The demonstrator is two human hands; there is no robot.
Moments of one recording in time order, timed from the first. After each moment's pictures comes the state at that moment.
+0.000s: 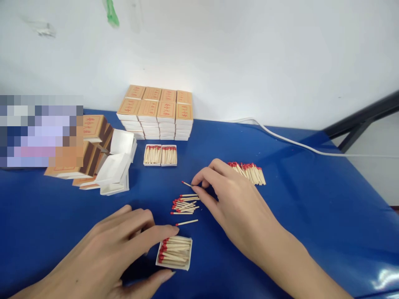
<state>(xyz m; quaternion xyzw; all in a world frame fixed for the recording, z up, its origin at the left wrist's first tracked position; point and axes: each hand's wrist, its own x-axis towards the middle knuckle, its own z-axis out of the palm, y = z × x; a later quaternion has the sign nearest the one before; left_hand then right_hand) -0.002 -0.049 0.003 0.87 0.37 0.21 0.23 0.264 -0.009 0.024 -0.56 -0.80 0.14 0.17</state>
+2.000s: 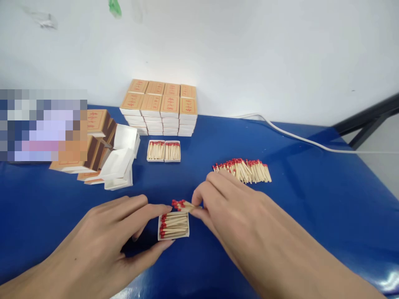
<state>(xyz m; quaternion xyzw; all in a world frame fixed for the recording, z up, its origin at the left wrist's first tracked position) -0.007 -0.039 0.002 0.87 0.39 0.26 0.18 0.271 -0.039 0.044 -0.44 -0.89 0.09 0.06</state>
